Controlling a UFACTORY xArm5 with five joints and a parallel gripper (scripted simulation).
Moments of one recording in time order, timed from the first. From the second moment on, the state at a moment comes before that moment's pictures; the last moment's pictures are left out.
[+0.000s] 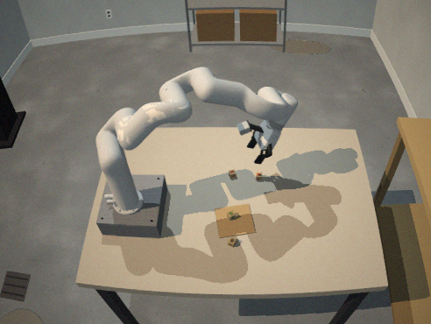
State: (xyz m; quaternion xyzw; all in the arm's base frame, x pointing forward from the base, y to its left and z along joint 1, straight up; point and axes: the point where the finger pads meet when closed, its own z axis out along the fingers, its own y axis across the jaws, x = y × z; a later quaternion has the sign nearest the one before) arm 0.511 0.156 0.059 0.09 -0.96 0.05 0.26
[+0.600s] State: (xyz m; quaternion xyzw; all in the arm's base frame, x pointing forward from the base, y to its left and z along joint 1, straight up) arm 0.522 0.155 0.067 0.04 -0.97 0.06 0.25
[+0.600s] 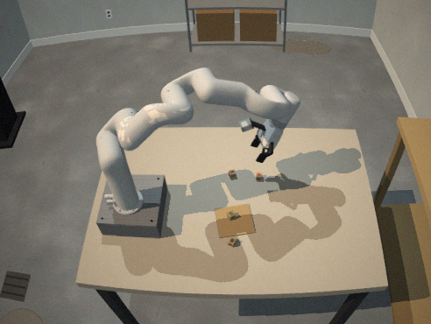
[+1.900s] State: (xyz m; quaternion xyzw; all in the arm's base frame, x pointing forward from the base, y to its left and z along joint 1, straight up) arm 0.552 0.148 0.098 -0.10 -0.97 0.08 0.22
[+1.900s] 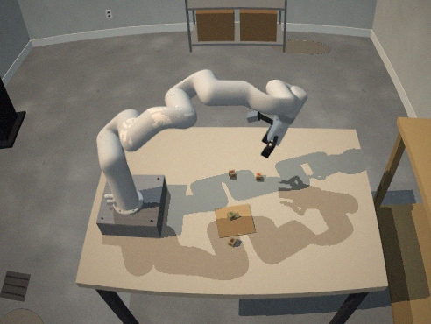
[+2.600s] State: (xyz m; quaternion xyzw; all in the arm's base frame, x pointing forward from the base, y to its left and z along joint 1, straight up) arm 0.569 0.141 0.122 -0.20 -0.96 0.09 0.19
